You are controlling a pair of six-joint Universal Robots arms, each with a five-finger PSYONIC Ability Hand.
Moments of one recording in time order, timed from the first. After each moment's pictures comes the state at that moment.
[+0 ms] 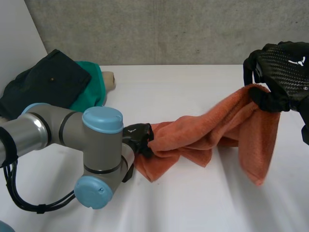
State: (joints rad) left arm 4.03 -2.32 -1.26 3.14 -1.68 2.88; right arm 1.80 -1.86 1.78 0.00 1.27 2.92; left_hand 1.16 1.17 1.16 1.17 0.97; right_hand 1.11 1.18 1.19 1.20 1.00
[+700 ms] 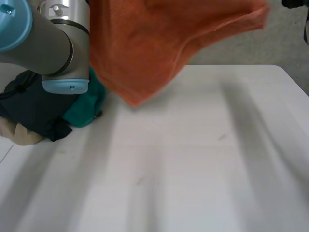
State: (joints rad) left arm 4.19 -2.08 -0.88 3.66 -1.69 3.27; right arm 1.80 -1.34 1.22 -0.40 1.51 2.98; left_hand 1.16 1.20 1.19 1.20 0.97; right_hand 1.14 1.18 1.19 1.20 1.02
